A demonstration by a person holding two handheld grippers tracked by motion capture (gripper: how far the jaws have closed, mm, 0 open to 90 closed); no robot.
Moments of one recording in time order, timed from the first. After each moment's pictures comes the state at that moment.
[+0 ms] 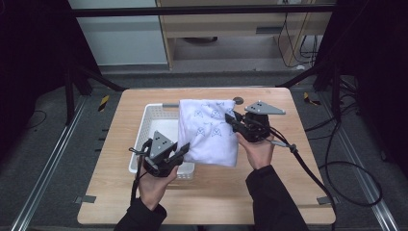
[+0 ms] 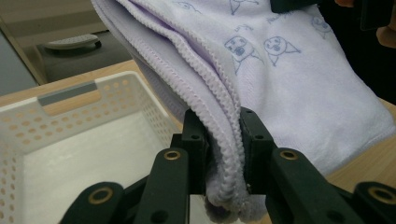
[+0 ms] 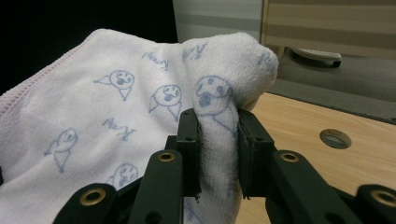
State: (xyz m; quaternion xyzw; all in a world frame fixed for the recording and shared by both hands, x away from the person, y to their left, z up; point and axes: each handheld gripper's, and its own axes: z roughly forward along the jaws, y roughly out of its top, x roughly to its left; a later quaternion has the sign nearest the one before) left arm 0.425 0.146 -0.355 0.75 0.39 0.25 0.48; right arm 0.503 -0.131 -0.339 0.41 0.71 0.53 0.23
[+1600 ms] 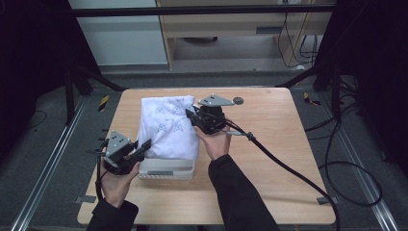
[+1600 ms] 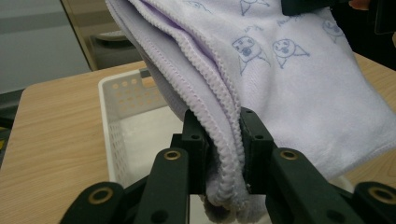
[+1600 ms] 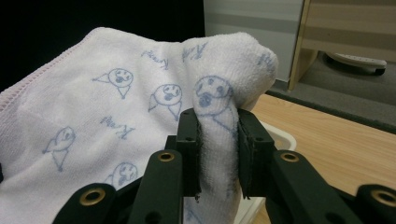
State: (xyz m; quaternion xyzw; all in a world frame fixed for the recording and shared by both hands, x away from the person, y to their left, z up) left arm 0.432 0.238 -0.362 0.72 0.44 0.28 0.46; right arm 0.537 -0.025 -0.346 0.38 0.73 0.54 0.21
